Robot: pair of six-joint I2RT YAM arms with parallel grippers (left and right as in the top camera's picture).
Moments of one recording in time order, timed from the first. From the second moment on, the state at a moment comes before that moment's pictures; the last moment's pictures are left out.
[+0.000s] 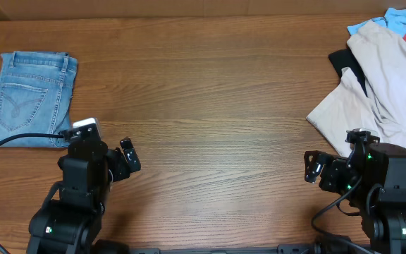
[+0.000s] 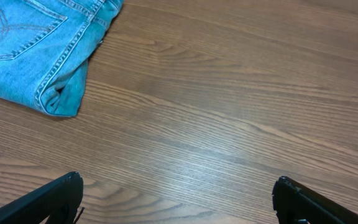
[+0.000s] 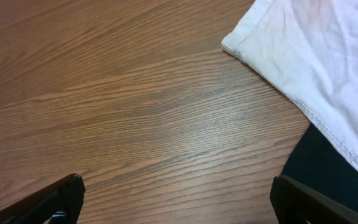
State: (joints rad) left arm -0.22 0.75 0.92 -0.92 -0.27 -0.42; right arm -0.04 0.71 0.91 -1.09 -0.15 0.23
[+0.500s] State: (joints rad) left arm -0.22 0.76 0.92 -0.92 -0.27 -0.42; right arm -0.04 0.70 0.91 -1.09 -0.15 0.23
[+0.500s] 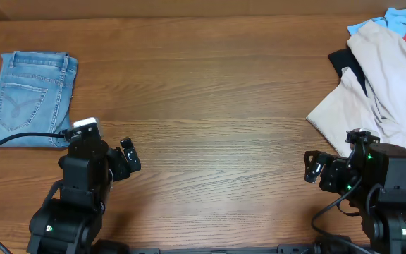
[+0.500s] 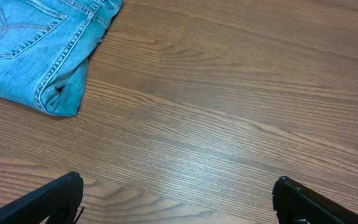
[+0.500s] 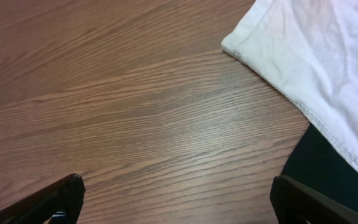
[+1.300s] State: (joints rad) left arm -0.22 0.77 0.91 -0.92 -0.27 -0.42; right arm -0.04 0.02 0.11 -0.05 -0.20 0.16
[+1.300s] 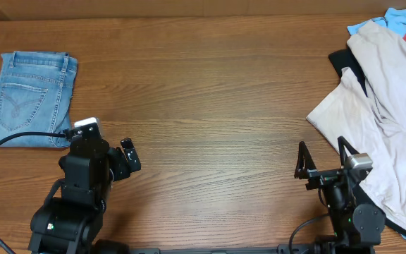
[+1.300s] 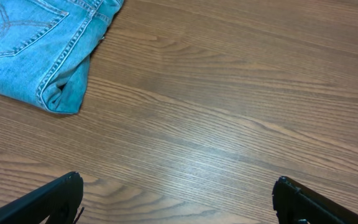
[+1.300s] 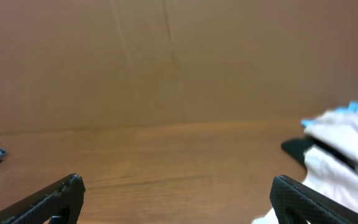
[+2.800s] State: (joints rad) left arm -0.22 0.72 0.91 -0.92 -0.27 -0.42; right arm -0.04 0.01 0.02 -0.04 -0.22 0.05
